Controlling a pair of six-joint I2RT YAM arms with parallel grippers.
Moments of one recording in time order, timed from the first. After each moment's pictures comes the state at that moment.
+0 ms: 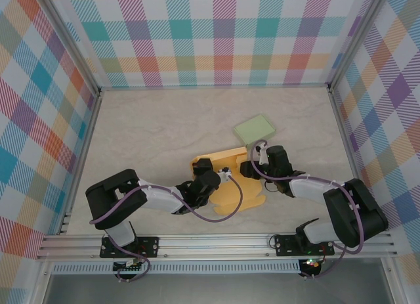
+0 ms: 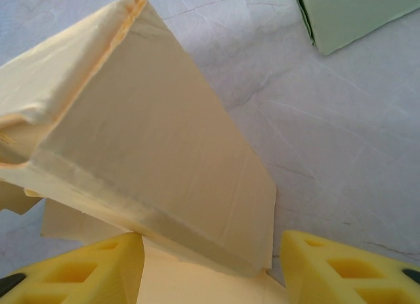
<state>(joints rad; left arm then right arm) -1.07 1.68 0.63 0.57 -0.91 1.05 0.44 1.37 0.43 0.23 -0.28 0.45</state>
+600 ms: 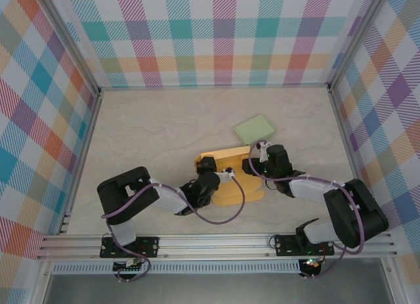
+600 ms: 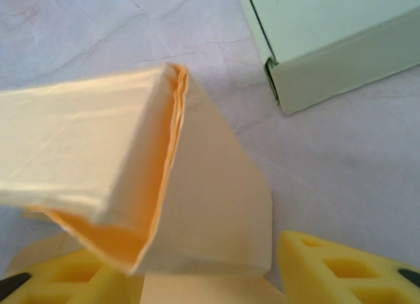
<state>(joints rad) -1.07 1.78 0.62 0.83 -0.91 1.20 0.44 1.37 0.43 0.29 -0.17 0.36</state>
